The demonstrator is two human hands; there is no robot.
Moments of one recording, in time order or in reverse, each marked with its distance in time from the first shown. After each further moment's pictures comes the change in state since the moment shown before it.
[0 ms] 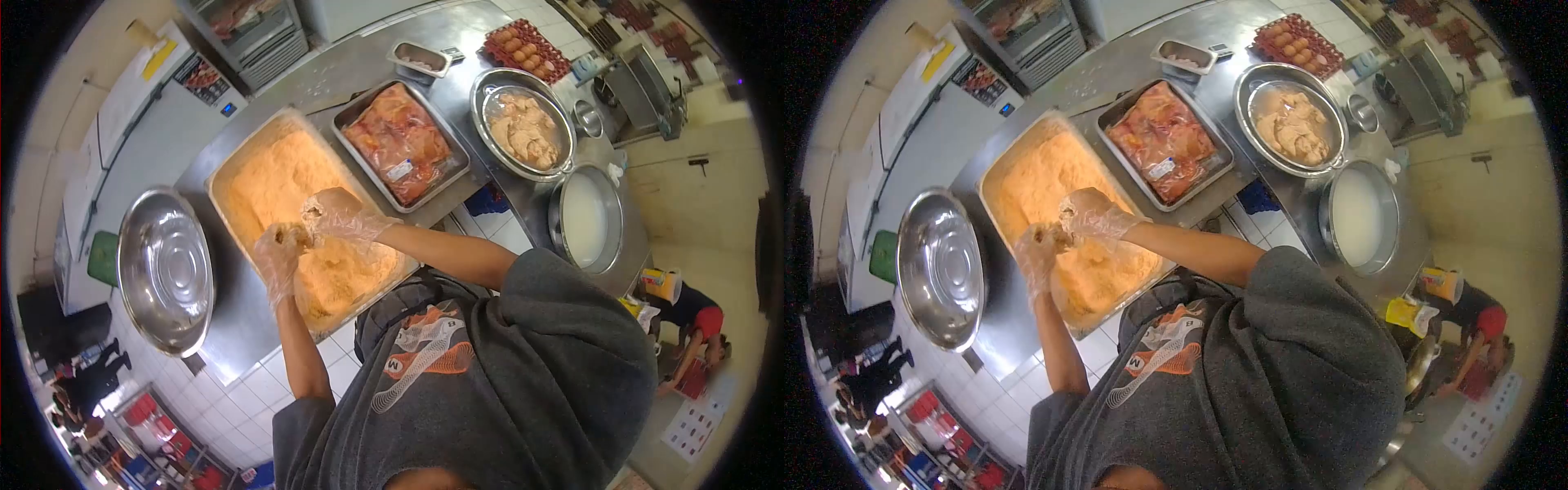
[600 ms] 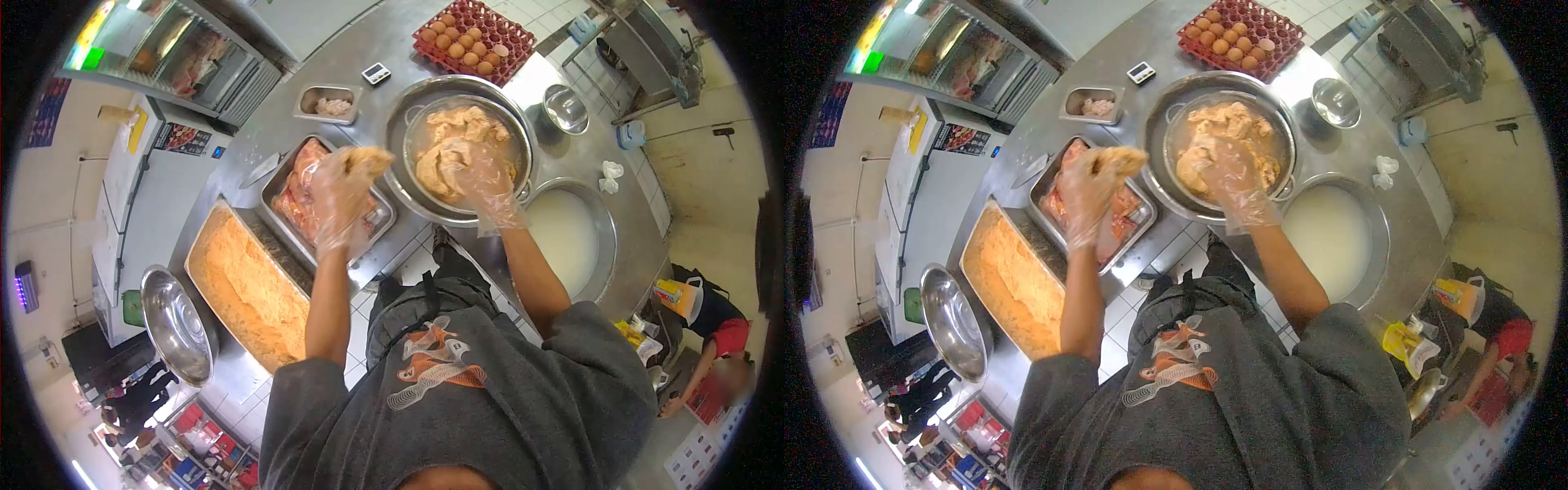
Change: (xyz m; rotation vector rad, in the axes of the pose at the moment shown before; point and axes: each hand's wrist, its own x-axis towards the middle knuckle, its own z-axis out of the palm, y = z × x) left_hand 0.096 0.409 0.226 -0.375 -0.225 0.290; right_hand -0.212 0.266 -0.372 -0.478 0.923 -0.053
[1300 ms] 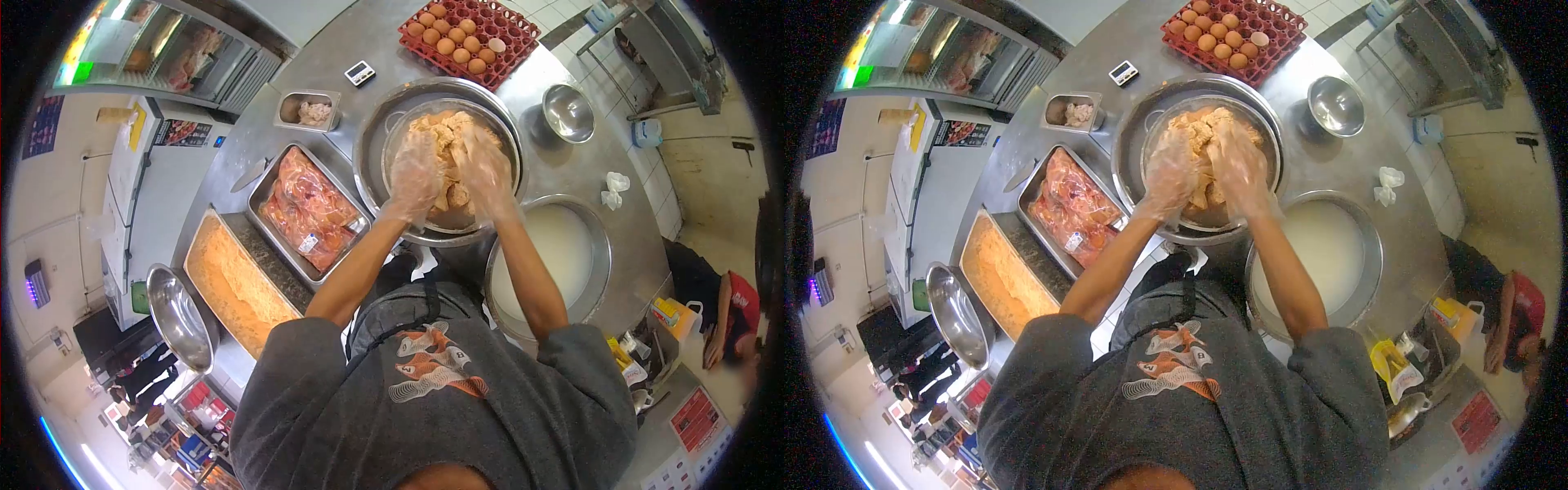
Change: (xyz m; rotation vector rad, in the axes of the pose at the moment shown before) left_hand 0.017 -0.056 0.229 0.579 -0.126 0.450; right_hand 0.020 0.101 0.010 -0.188 -0.203 0.168
